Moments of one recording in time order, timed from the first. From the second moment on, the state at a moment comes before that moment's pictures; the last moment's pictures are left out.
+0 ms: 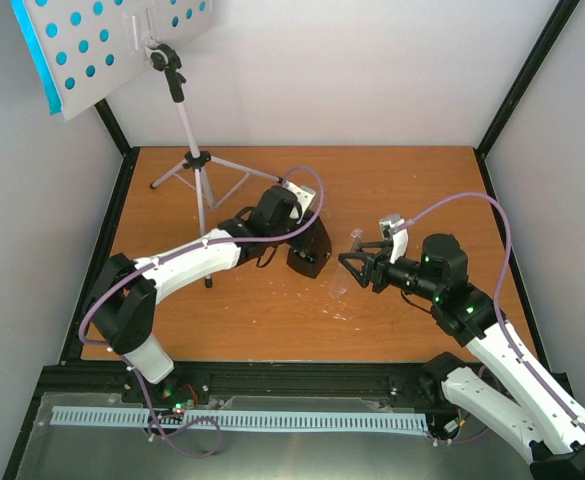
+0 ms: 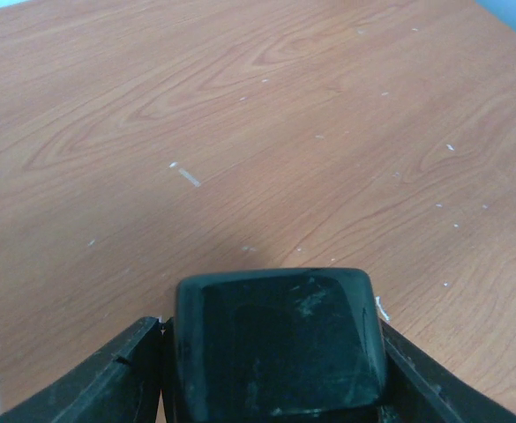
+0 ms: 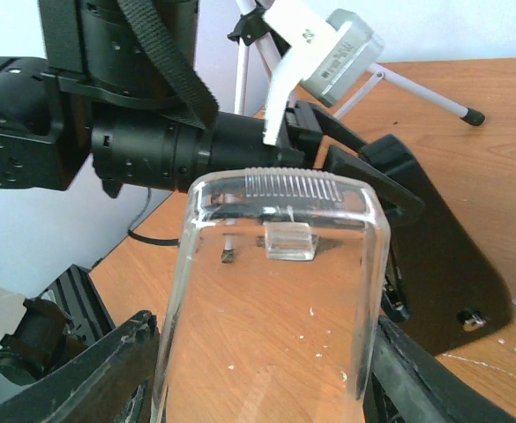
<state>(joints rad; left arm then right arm) -0.75 1.65 1.20 -0.19 0.02 -0.15 0.52 0.71 0.70 -0.28 -0.45 0.37</state>
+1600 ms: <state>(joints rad) -0.61 1.14 0.52 0.00 0.37 -0.45 0.52 0.74 0.62 -0.23 -0.38 0.37</state>
